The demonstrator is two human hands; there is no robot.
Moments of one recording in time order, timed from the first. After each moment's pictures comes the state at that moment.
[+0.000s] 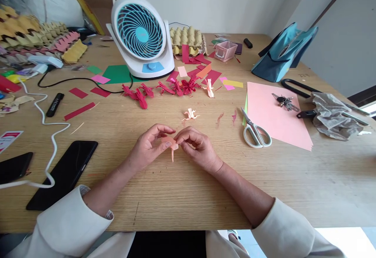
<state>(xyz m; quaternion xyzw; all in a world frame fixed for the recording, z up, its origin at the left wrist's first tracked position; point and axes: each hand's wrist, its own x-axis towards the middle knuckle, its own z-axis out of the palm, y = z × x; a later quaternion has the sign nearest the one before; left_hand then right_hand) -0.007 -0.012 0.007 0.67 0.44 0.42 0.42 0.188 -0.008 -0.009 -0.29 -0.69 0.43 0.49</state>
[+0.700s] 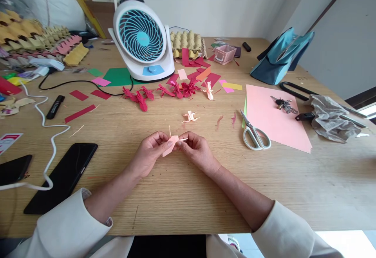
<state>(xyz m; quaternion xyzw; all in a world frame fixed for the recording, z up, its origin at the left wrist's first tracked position) 0.011 -0.019 0.003 0.42 0.47 0.47 0.62 0.179 -0.007 -0.017 -0.36 -0.54 0.61 0.45</state>
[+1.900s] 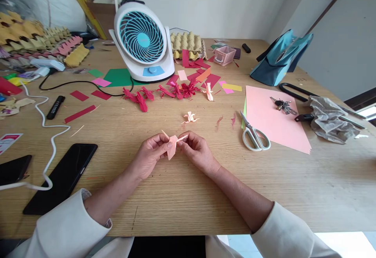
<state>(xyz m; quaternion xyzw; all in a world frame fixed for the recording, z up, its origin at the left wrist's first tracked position) 0.011 -0.022 0.000 0.40 0.44 0.46 0.65 0.181 -0.006 -0.016 -0.35 -0.56 0.59 0.46</state>
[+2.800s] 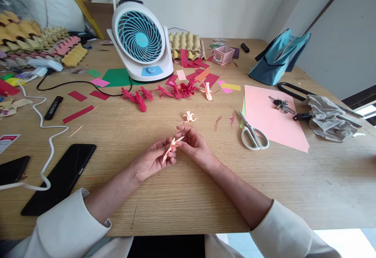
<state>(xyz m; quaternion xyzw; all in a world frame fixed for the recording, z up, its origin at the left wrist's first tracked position) 0.010 -0.021 -0.003 0.18 0.30 0.39 0.85 0.184 -0.005 -0.013 -0.30 -0.52 0.64 0.48</state>
